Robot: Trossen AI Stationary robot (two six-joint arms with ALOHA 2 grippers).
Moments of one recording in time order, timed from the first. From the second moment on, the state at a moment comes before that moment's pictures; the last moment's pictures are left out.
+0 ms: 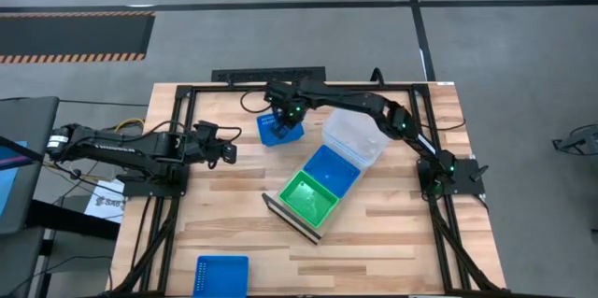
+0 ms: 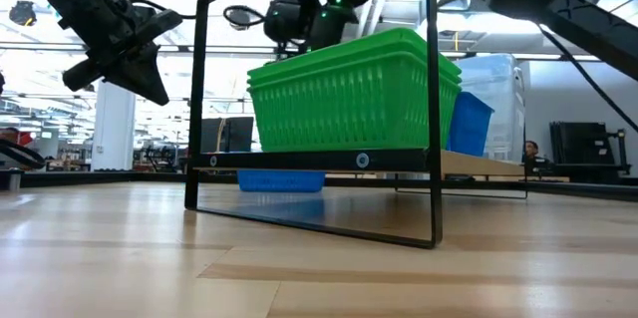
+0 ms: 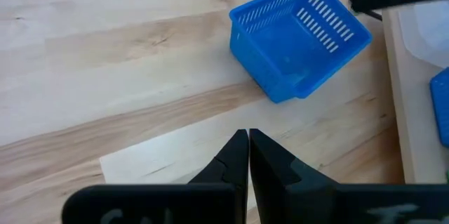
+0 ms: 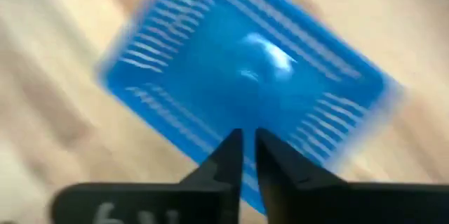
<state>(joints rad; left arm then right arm) -0.02 0.82 0.56 -0.68 -0.56 -1.09 -0.31 2.41 2.33 -1.14 0.01 0.37</state>
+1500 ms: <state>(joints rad) -0.02 0.82 0.56 -0.71 -0.55 -1.07 -0.38 2.49 2.33 -1.24 0.07 0.44</state>
